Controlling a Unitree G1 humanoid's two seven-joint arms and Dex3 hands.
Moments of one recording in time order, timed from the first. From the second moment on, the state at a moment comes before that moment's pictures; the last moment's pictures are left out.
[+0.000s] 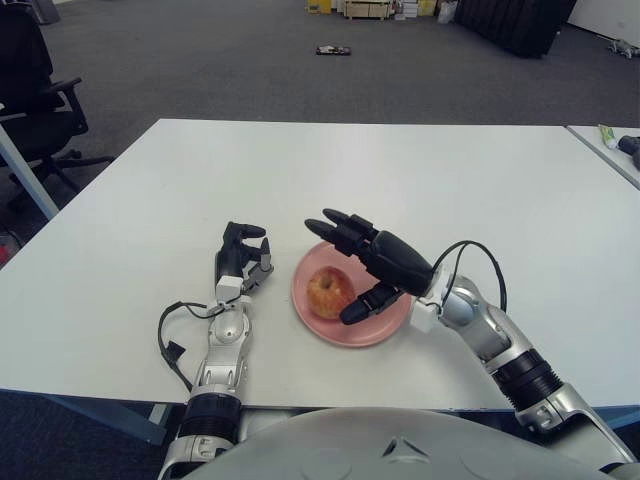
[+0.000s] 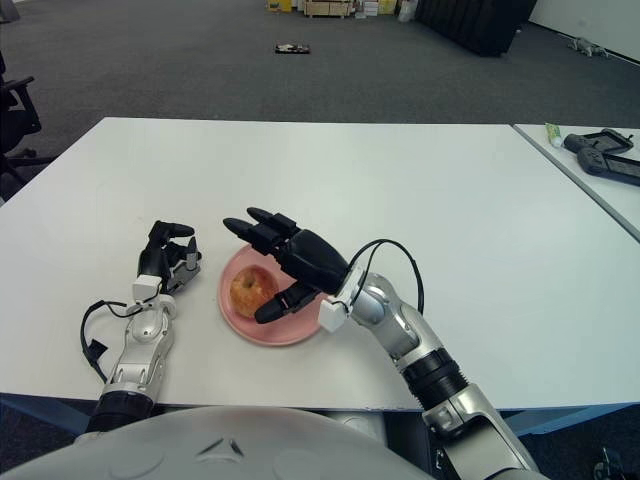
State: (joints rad) left arm 0.09 -0.02 0.05 0.28 0.13 -0.31 0.24; right arm -0.12 -0.34 0.41 0.03 -0.43 -0.67 0.17
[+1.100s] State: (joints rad) left arm 0.03 0.00 0.06 0.41 0.09 -0.47 0.21; right arm 0.07 0.05 0.11 0.13 -0.10 -0.75 -0.14
